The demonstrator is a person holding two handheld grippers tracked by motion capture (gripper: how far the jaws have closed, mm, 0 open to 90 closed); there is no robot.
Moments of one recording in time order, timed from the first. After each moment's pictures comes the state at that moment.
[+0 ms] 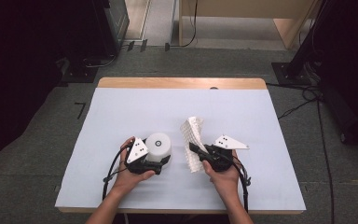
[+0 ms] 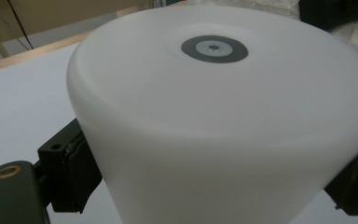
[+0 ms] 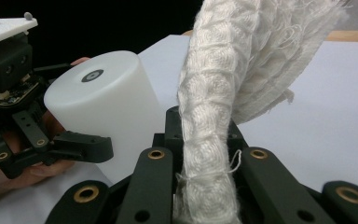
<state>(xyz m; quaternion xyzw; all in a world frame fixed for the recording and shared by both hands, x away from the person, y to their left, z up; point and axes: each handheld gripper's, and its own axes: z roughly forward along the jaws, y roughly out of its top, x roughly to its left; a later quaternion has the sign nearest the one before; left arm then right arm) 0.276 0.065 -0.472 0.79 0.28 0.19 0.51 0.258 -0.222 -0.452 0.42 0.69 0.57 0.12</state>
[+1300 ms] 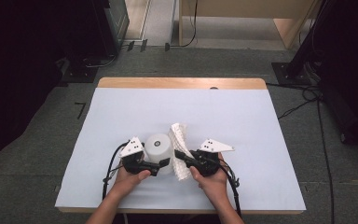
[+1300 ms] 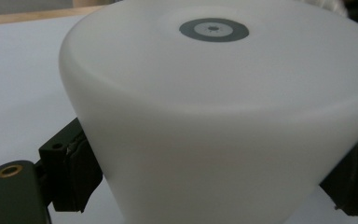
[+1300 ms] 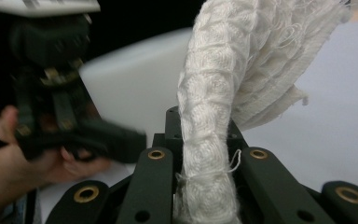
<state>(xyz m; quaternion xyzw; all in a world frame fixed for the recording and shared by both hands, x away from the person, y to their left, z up) 0.279 0.070 -0.471 0.79 0.28 0.07 0.54 0.251 -0.187 -0.452 0.38 0.71 0.59 0.06</state>
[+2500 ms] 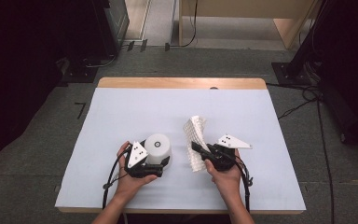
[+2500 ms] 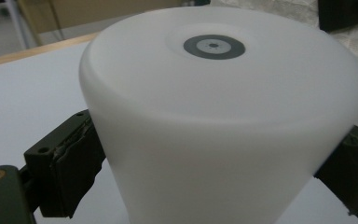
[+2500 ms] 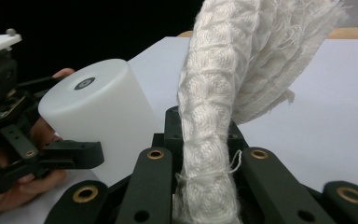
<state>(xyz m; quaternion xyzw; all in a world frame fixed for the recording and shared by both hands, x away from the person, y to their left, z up) 0.254 0.055 -0.473 0.76 0.35 0.24 0.49 0.258 -0.228 -0.449 0.43 0.69 0.57 0.11</state>
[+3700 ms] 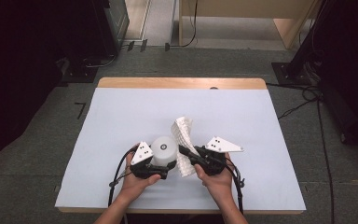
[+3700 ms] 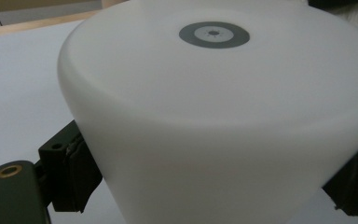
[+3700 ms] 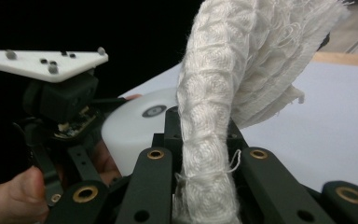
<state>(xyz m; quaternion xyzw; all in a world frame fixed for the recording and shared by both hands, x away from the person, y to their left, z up) 0.263 0.048 -0.470 0.78 0.30 0.14 0.52 0.243 -0.197 -0.429 0.37 0.70 0.61 0.10</state>
